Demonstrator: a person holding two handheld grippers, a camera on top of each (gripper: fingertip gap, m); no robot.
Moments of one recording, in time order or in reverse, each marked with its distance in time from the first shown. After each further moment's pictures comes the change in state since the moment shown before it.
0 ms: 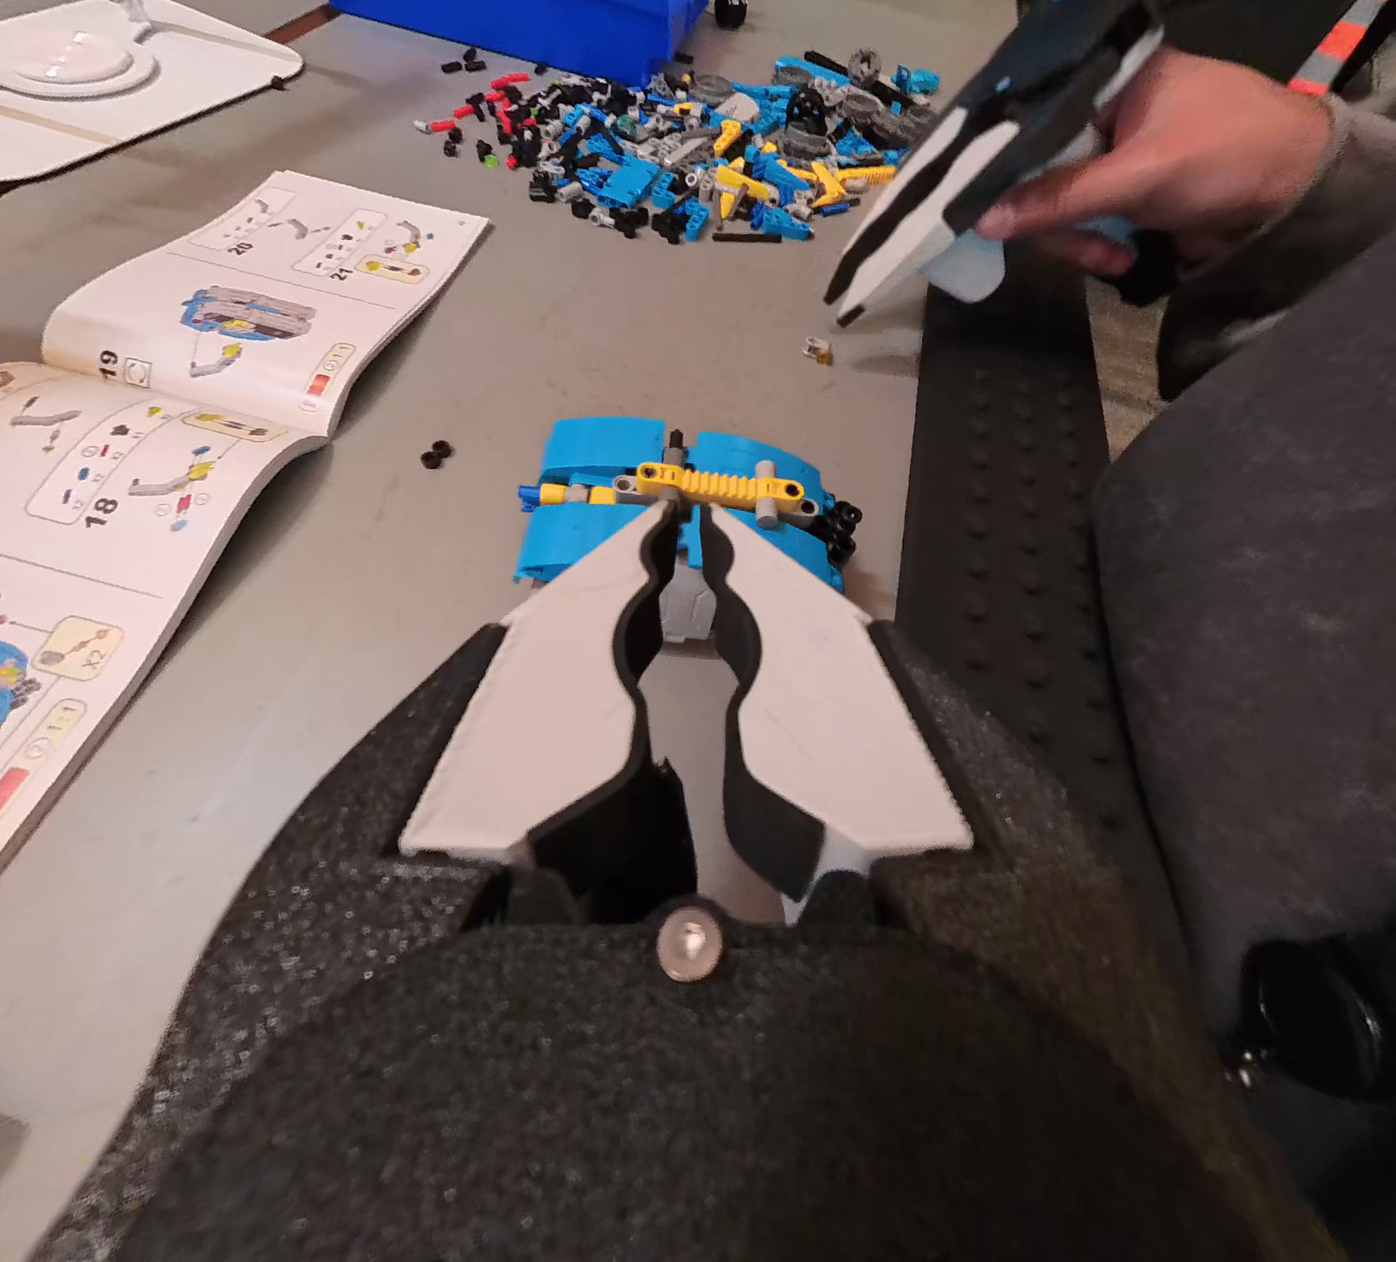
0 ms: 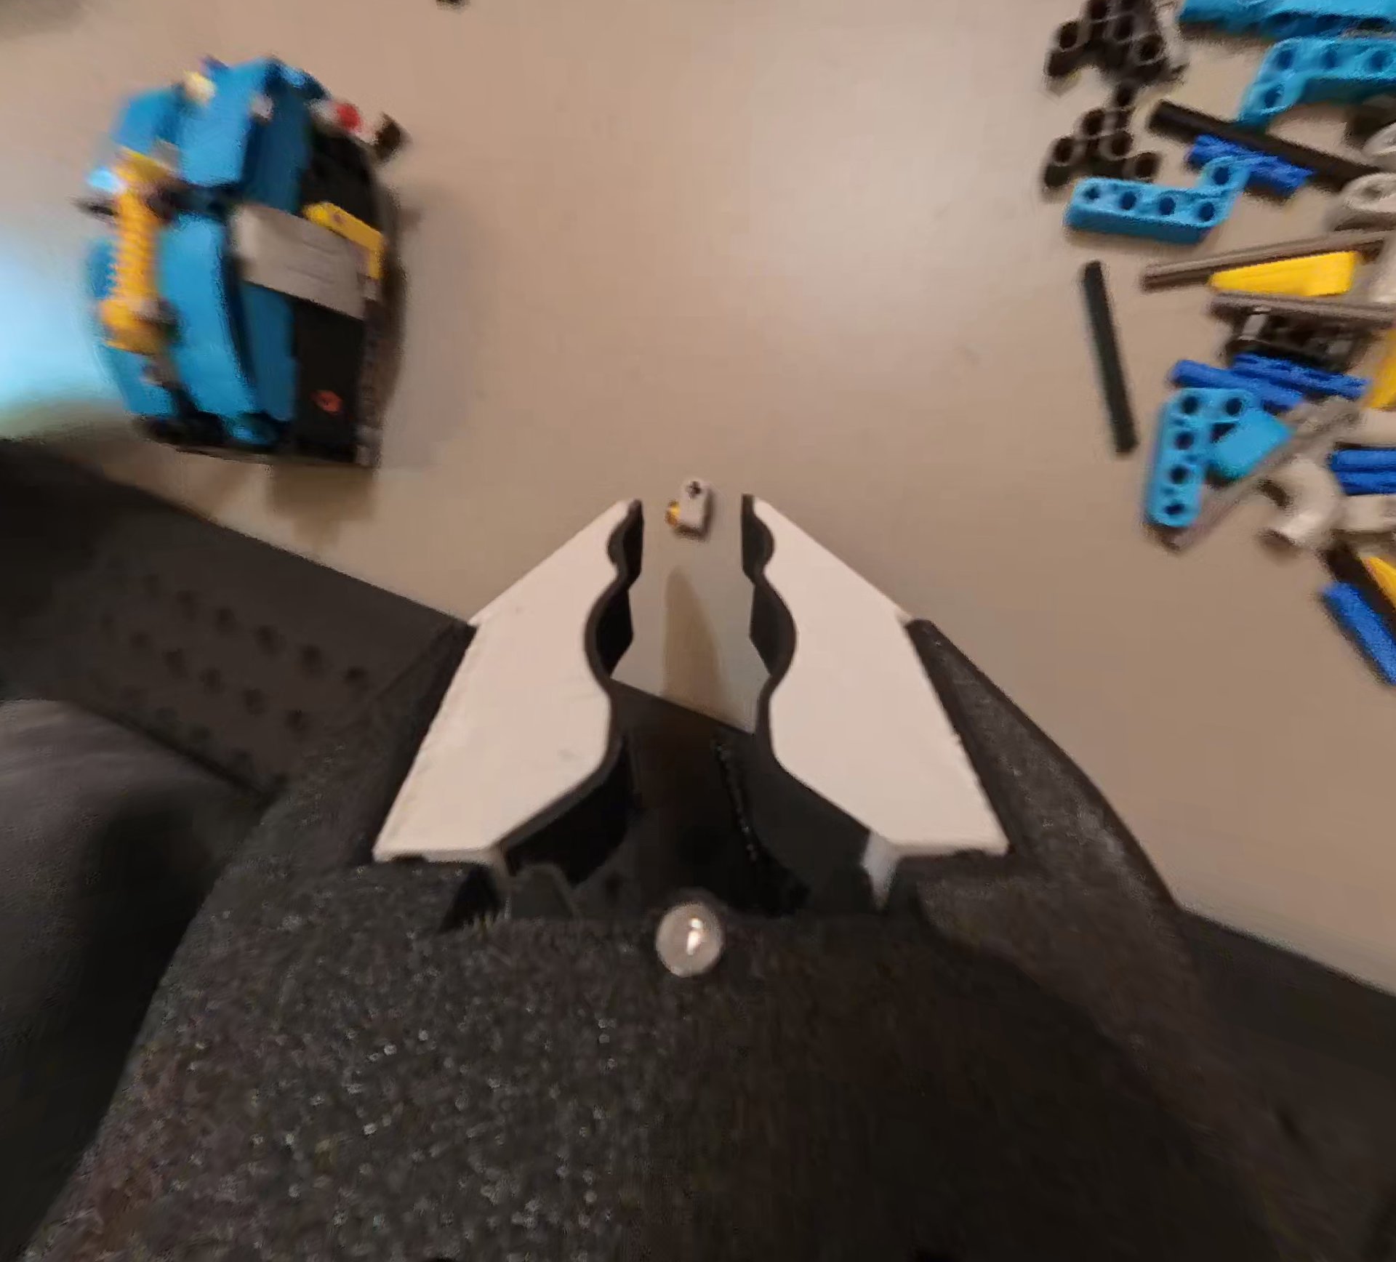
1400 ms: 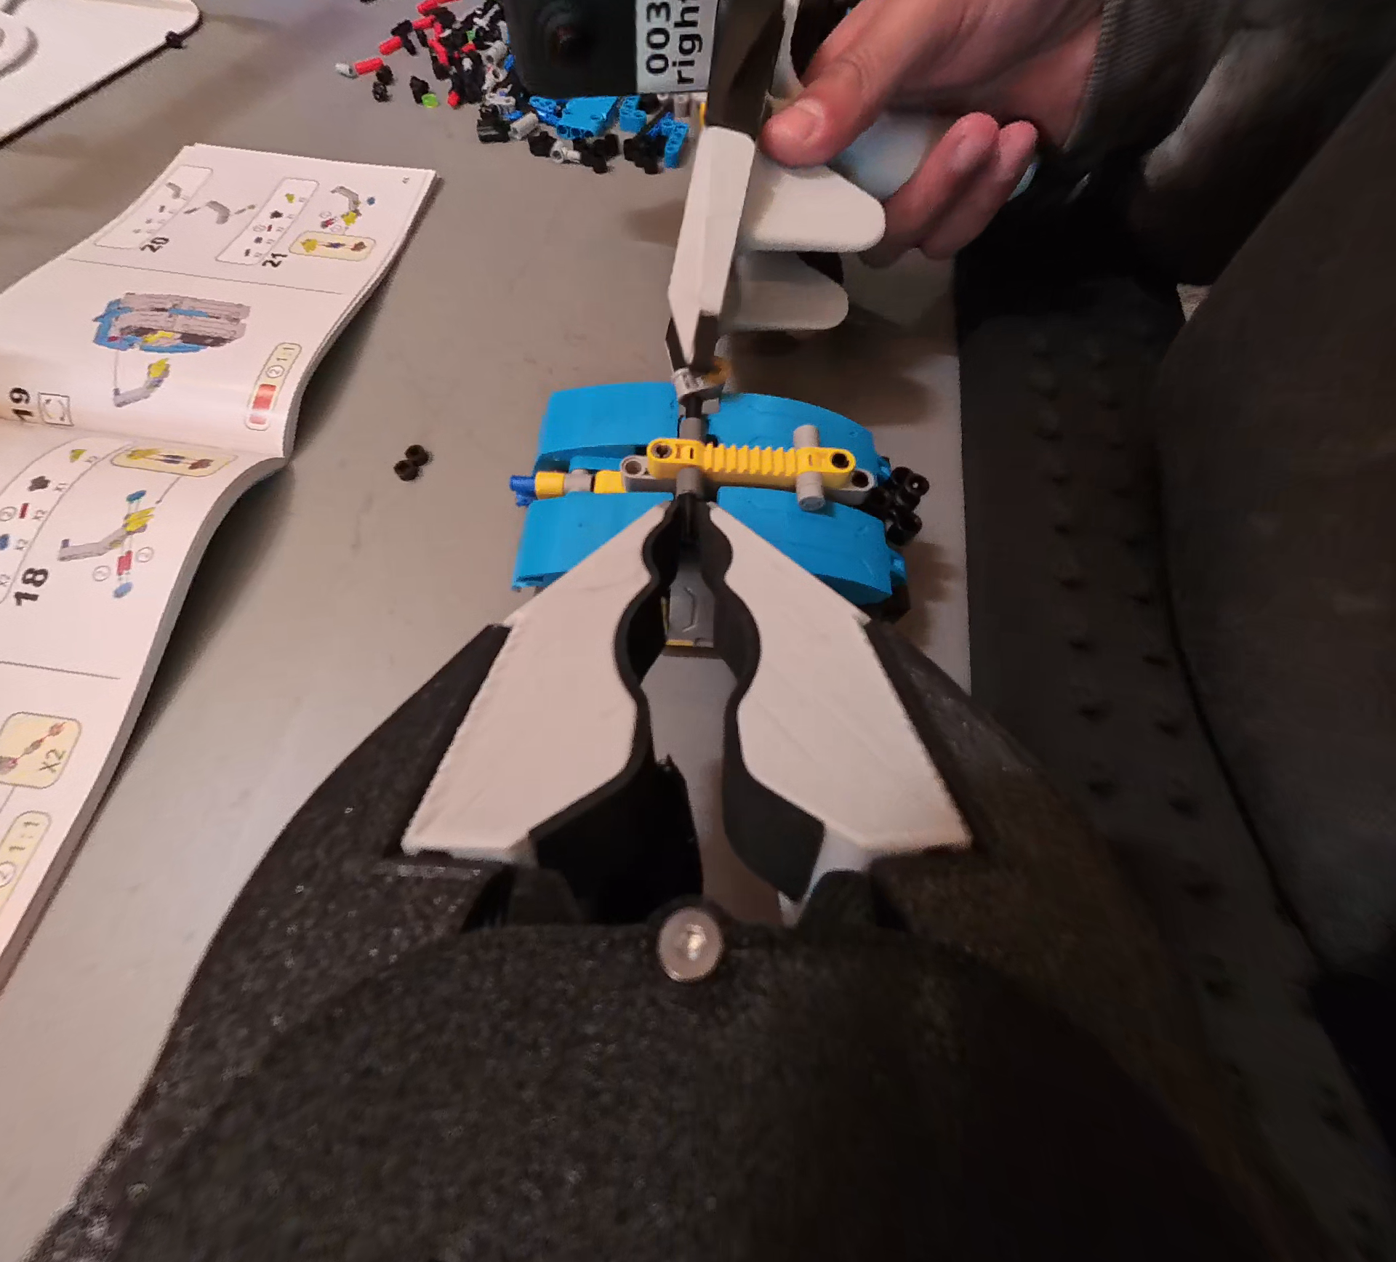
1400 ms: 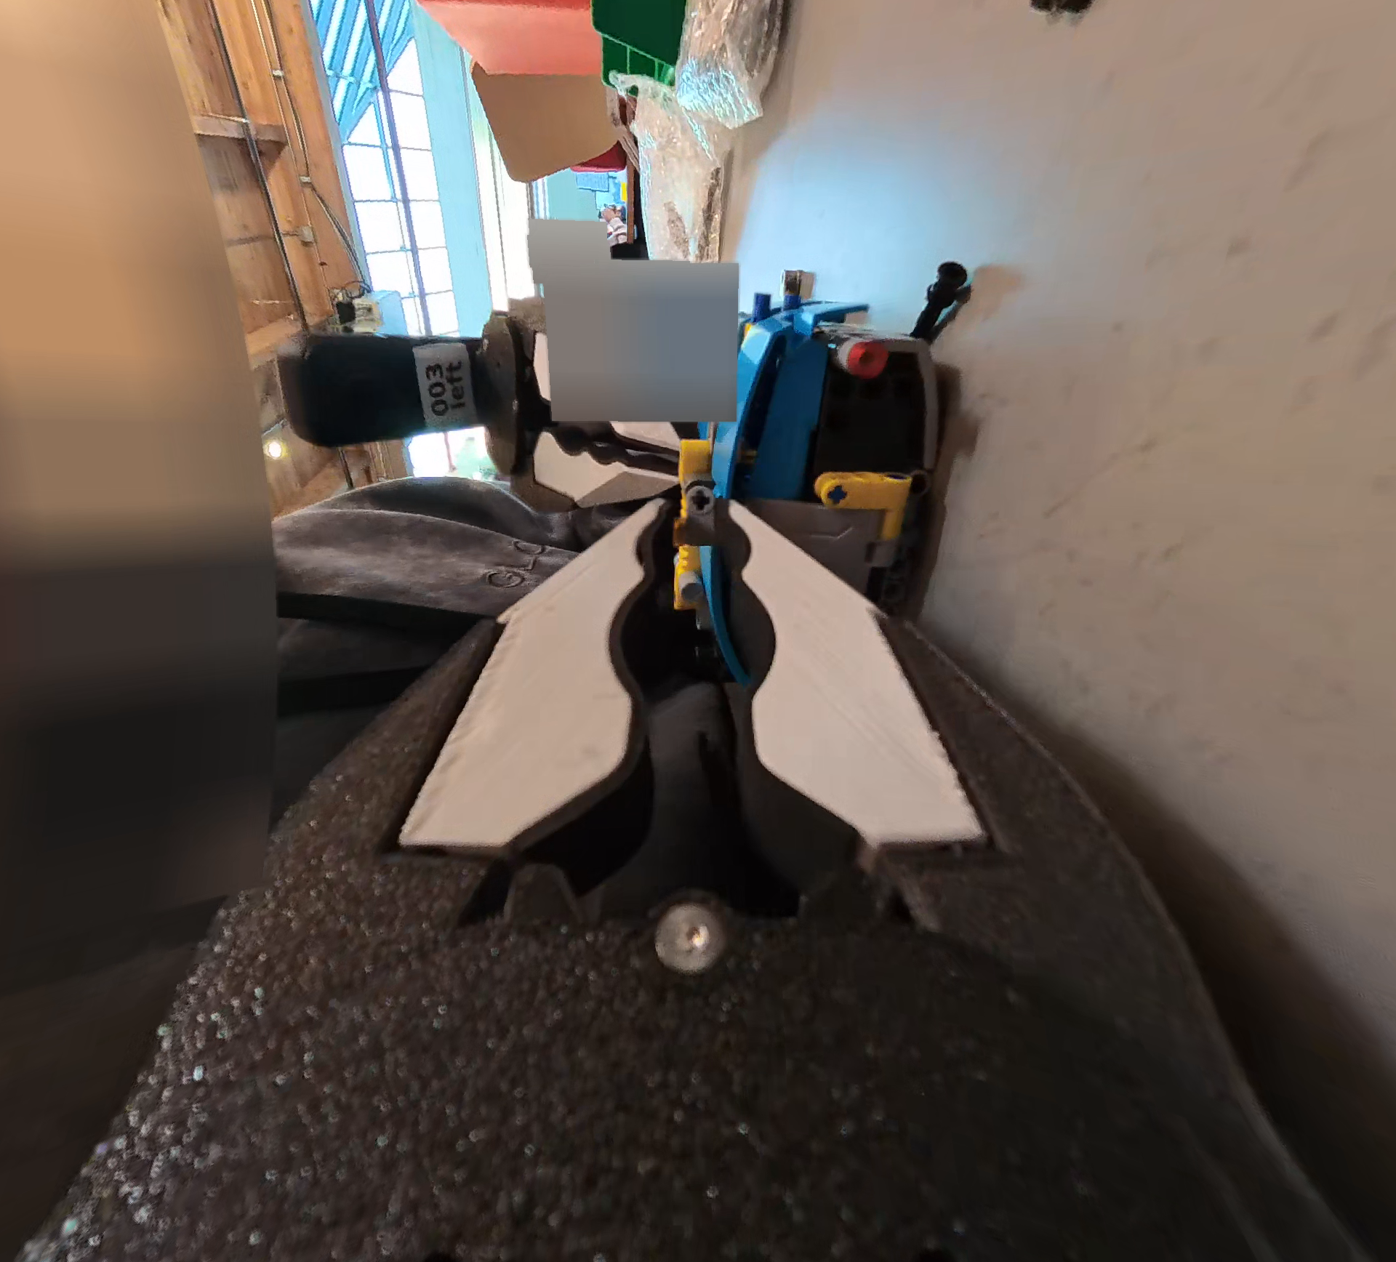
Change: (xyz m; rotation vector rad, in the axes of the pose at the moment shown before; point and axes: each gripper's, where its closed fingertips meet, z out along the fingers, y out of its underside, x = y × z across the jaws) left arm -0.008 0.018 0.032 -0.082 0.045 0.105; right arm -0.138 -0.071 0.049 -0.246 -1.055 0.451
